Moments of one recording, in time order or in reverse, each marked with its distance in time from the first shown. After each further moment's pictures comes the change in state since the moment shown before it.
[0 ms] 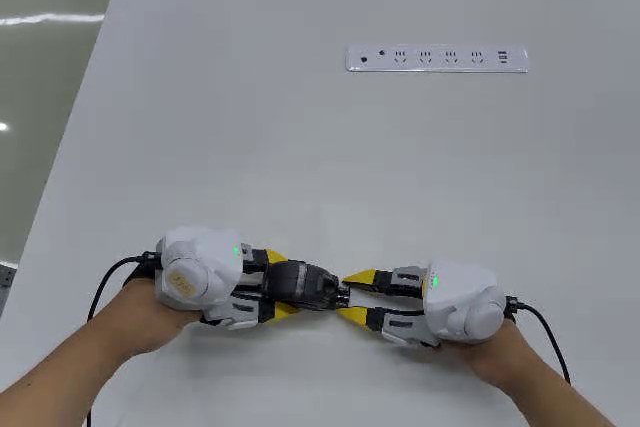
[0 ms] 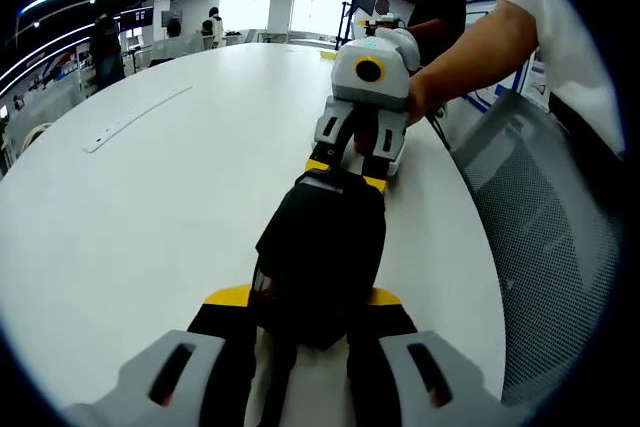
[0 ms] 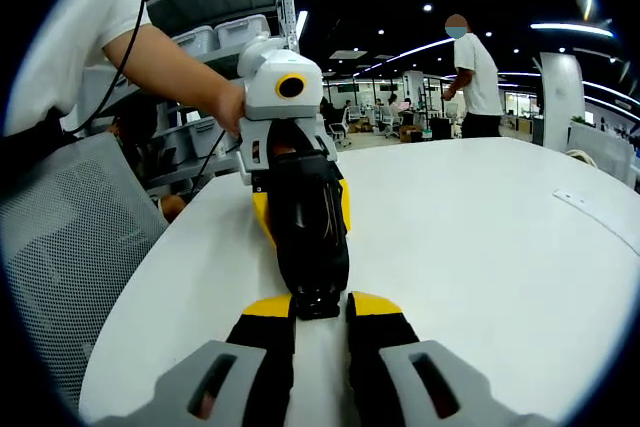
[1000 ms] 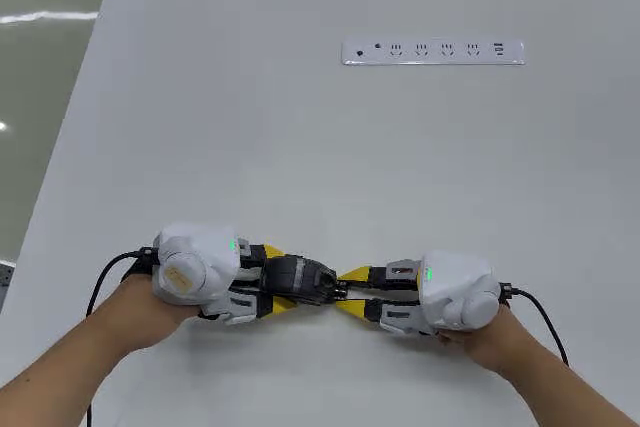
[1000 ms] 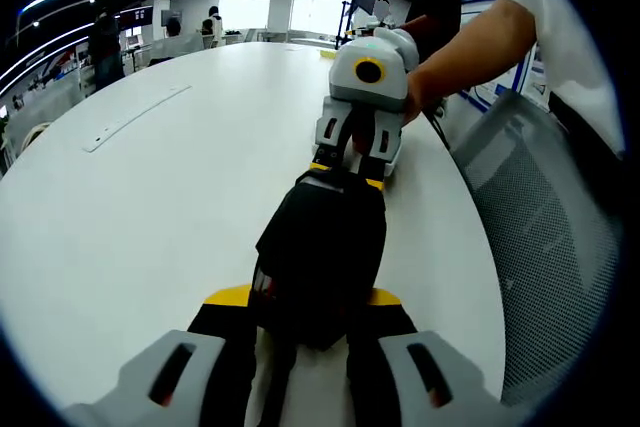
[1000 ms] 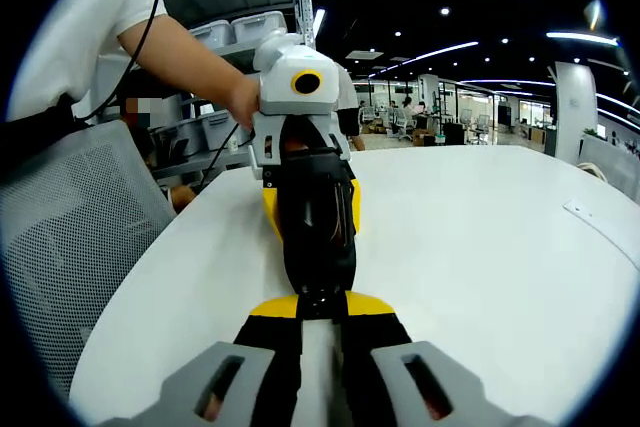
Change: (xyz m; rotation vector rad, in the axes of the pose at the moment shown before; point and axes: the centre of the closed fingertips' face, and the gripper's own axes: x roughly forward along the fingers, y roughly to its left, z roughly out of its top) left arm 0.000 -0.001 0.000 -0.001 0.005 0.000; right arm 0.003 0.003 -0.001 -0.052 0.004 0.042
